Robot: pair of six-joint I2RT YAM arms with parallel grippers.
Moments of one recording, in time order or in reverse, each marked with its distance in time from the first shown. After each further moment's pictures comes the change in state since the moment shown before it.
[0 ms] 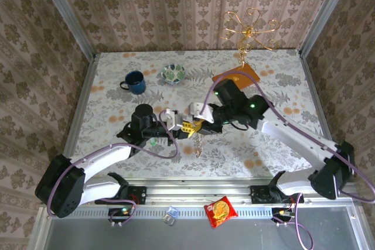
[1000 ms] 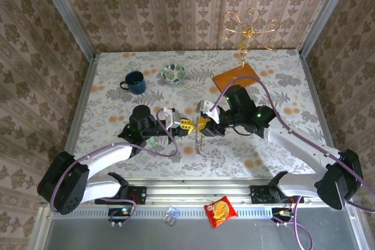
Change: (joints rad) left arm 0.011 0.037 -0.034 0.177 -0.003 -0.080; right arm -0.046 -0.069 -0.208 0.264 -0.100 0.187
